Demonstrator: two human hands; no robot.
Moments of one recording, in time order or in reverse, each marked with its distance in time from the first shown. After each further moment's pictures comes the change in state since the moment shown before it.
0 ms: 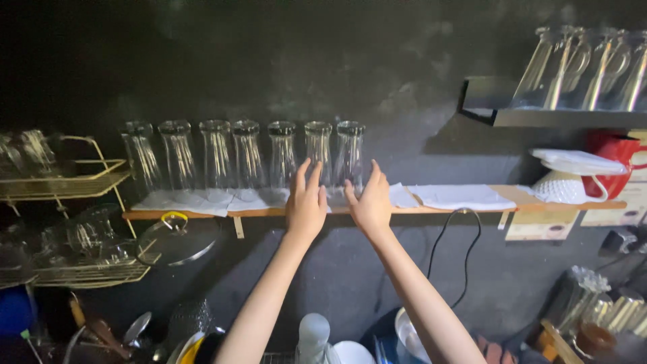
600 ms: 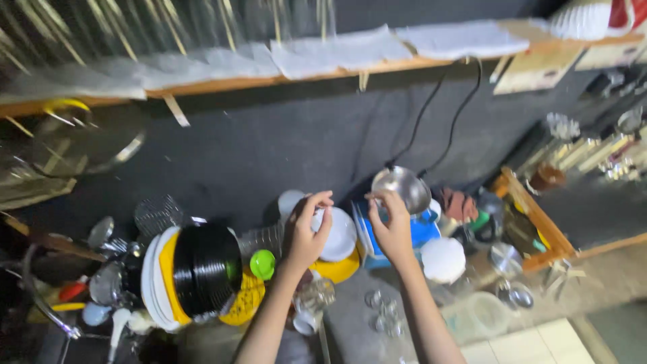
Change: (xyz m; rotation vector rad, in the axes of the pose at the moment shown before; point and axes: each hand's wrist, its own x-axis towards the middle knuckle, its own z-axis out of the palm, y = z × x) left_hand -0.249 0.045 -0.033 -0.593 -0.307 -0.216; right_hand -0.267 0.047 -0.109 0.205 -0.272 0.309
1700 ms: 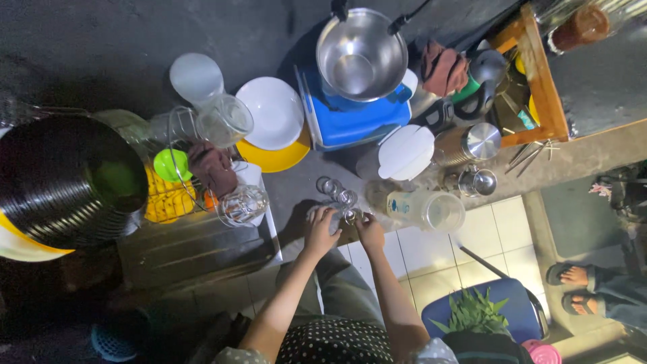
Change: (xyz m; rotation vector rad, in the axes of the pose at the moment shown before) left_hand -0.360 -0.086 0.234 0.198 -0.577 -0.598; right_hand -0.376 0.286 -0.035 -0.417 -0.421 1.157
